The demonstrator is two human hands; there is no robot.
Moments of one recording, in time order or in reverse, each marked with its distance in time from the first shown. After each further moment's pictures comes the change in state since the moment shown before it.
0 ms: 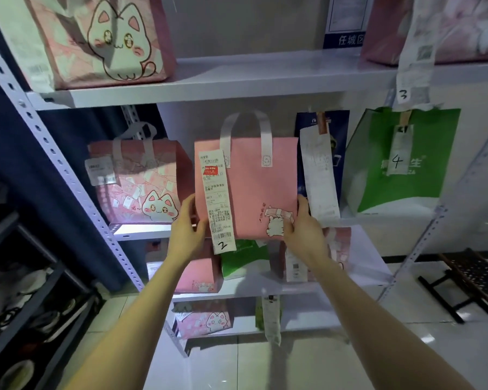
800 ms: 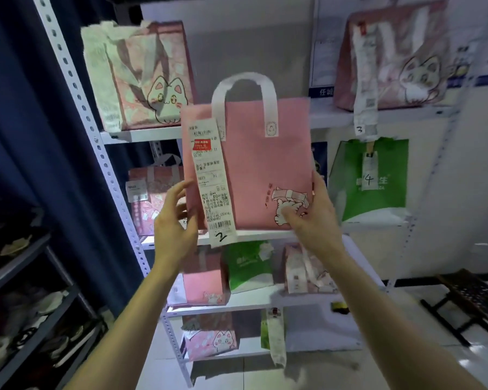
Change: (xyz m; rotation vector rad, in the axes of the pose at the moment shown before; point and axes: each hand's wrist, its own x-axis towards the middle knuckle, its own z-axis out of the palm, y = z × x) left_hand -0.101 0.135 -0.120 -0.198 0.224 0.302; right_hand -0.107 -0.141 -0.140 0.425 0.173 -0.181
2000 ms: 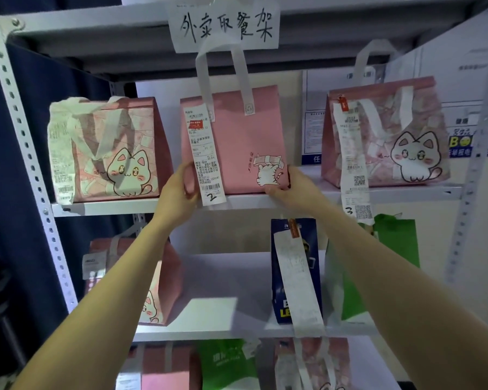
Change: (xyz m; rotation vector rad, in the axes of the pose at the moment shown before) left_hand 0.269 0.003 0.108 0.296 -0.040 0.073; right_hand 0.308 0.020 -0.031 -0.318 -0.242 -0.139
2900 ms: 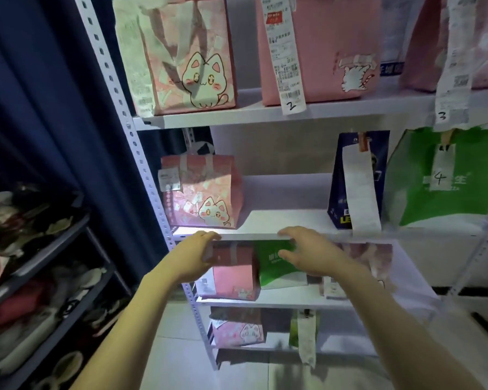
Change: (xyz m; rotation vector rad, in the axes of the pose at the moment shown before) left_hand -0.274 -0.125 -0.111 0.412 -0.764 -0.215; right_hand -0.248 -0.037 0.203 -0.223 -0.535 0.092
